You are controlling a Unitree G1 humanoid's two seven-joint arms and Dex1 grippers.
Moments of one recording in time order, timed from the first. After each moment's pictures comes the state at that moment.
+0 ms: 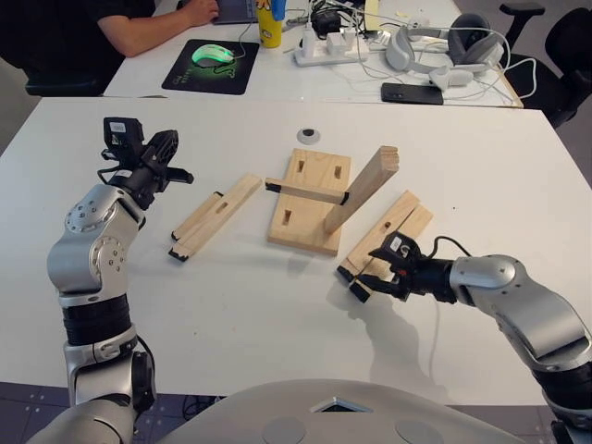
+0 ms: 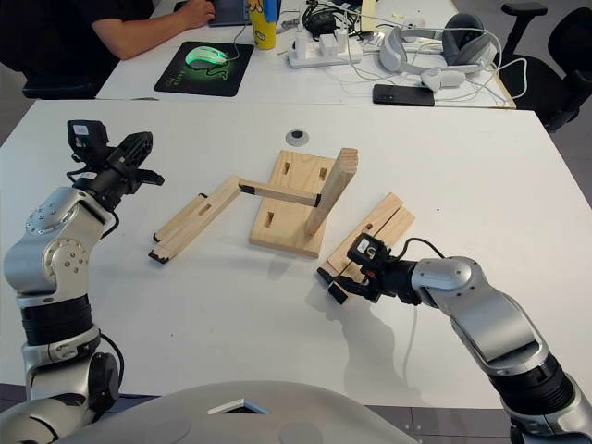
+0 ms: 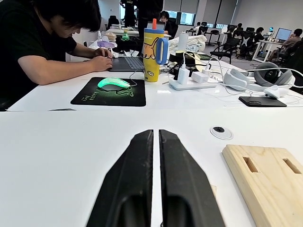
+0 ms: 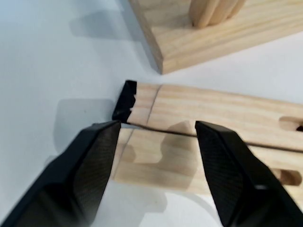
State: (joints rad) left arm -0.30 0.40 0.27 -0.21 -0.40 0.68 -0.29; right arm 0.02 -0.85 0.23 -0.65 0.28 0.99 0.69
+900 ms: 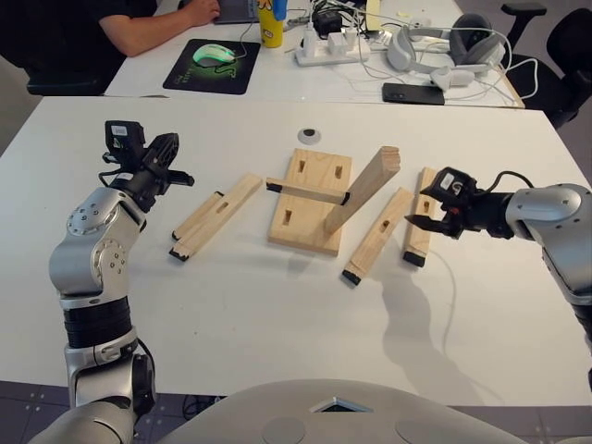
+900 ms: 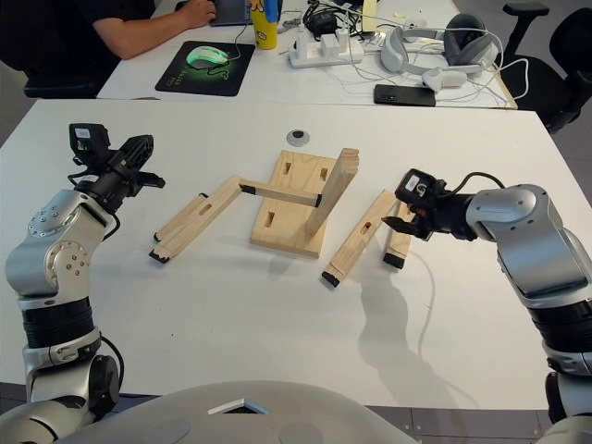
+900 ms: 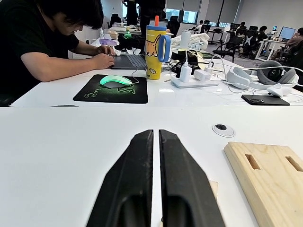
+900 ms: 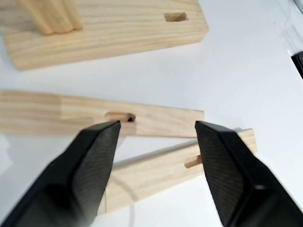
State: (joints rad) left arm -0.27 0.38 0.27 -0.24 -0.40 0.68 -0.27; right arm -0.31 -0.94 0.10 -0.34 0.24 0.88 0.82
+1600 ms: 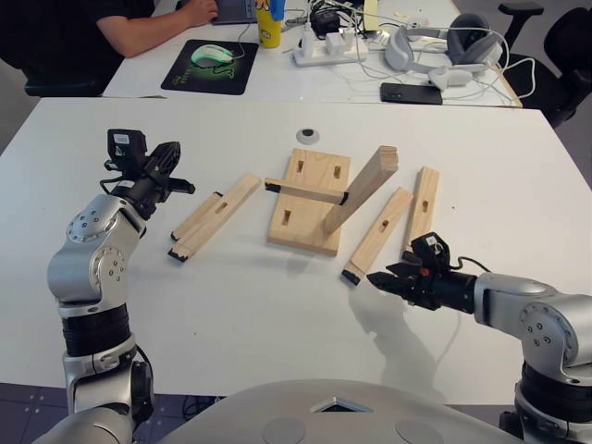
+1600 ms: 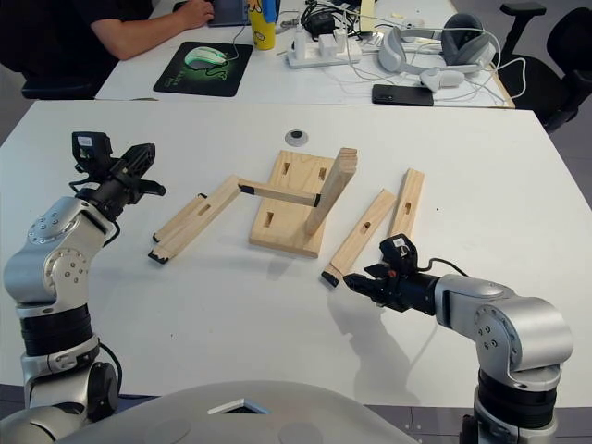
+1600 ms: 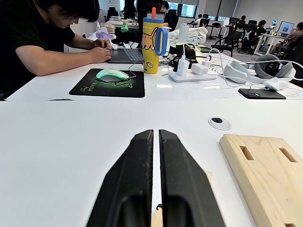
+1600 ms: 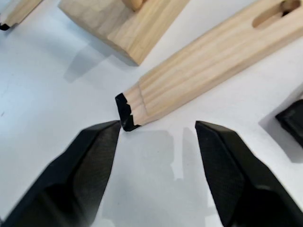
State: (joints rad) left arm -0.23 0.39 0.27 -0.29 -0.42 0.72 -0.26; right arm 0.04 -0.46 -0.27 -0.75 0.62 1.60 0.44
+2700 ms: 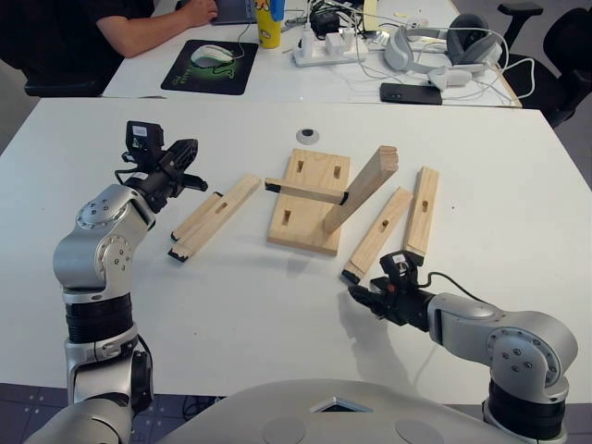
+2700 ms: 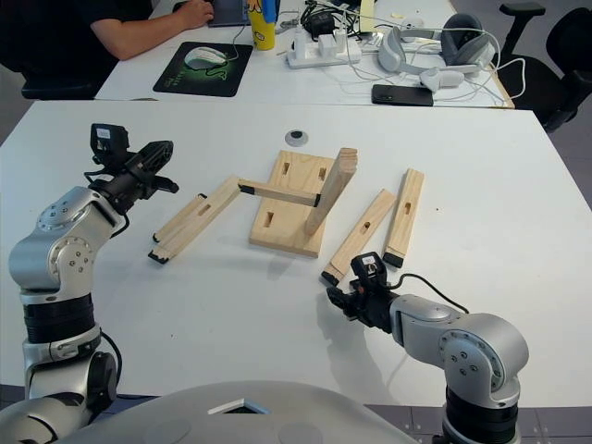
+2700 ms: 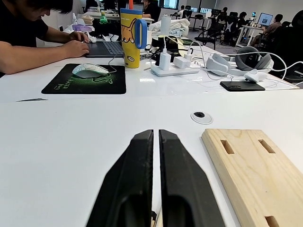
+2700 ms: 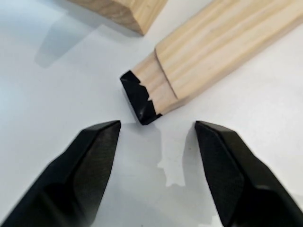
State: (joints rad) left arm -0.29 0.40 0.22 -0.25 -0.43 0.75 -0.31; right arm 0.11 -0.32 -0.14 -0.80 0.88 1.60 -0.12
